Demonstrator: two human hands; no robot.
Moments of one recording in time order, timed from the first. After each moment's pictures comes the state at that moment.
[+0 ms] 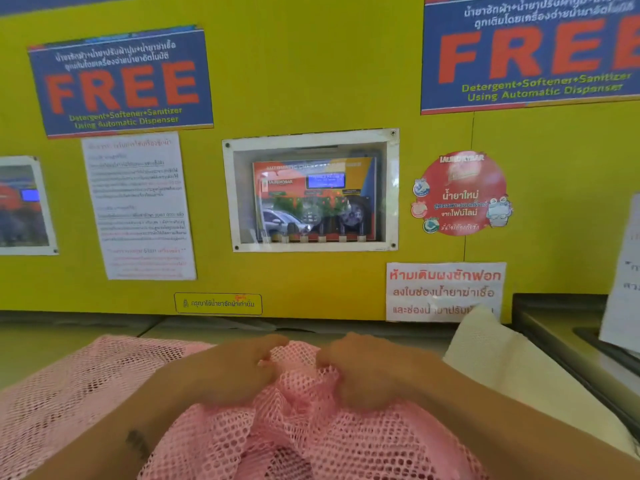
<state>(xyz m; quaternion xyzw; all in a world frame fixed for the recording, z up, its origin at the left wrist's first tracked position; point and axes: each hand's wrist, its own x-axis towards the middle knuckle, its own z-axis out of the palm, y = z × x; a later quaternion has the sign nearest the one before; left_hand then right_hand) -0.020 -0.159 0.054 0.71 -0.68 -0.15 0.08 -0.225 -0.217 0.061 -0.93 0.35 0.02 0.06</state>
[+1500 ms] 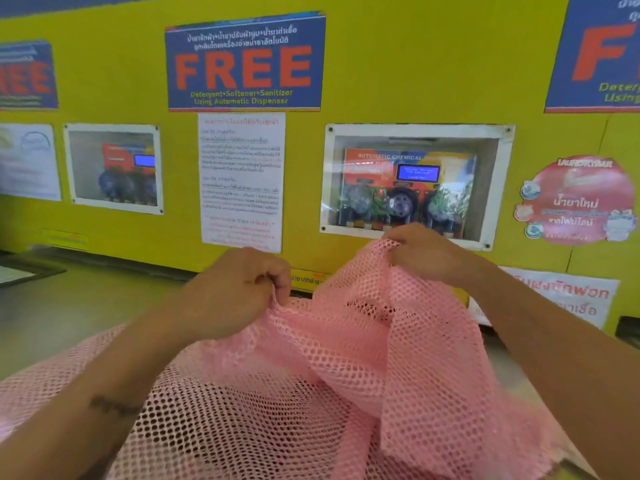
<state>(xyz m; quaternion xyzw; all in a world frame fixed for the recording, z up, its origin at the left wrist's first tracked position) 0.058 -0.058 0.107 0.64 -0.68 -0.03 0.36 -0.151 -0.267 0.139 -0.89 0.36 -0.26 0.14</state>
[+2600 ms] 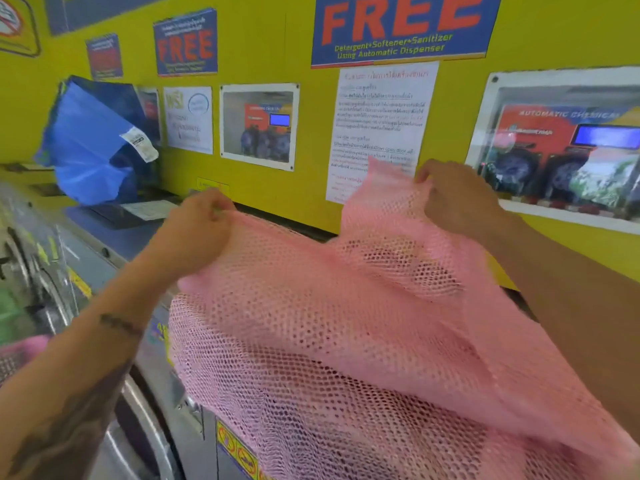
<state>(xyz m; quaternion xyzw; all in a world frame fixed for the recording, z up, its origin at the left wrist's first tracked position) 0.219 0.056 0.069 0.82 -0.34 0.12 0.45 0.012 -0.229 0.133 -0.90 0.31 -0.31 -0.03</state>
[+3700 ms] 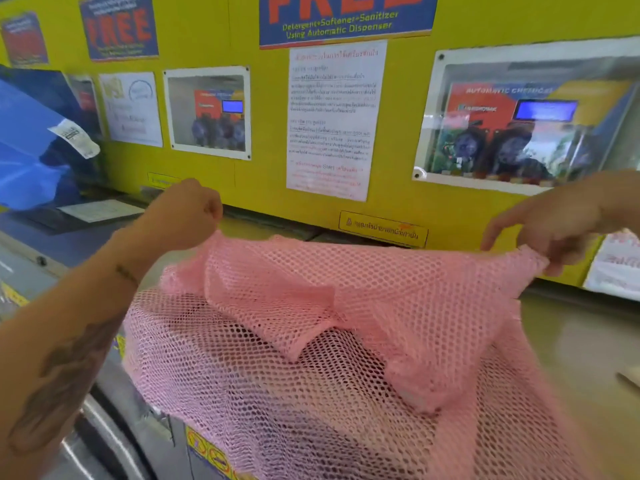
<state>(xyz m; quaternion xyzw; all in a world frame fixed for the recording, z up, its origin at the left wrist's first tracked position) 0.256 -0.001 0.075 0.84 -0.47 0.20 0.21 -0.135 -0.235 0.155 -0.84 0.49 0.13 0.19</state>
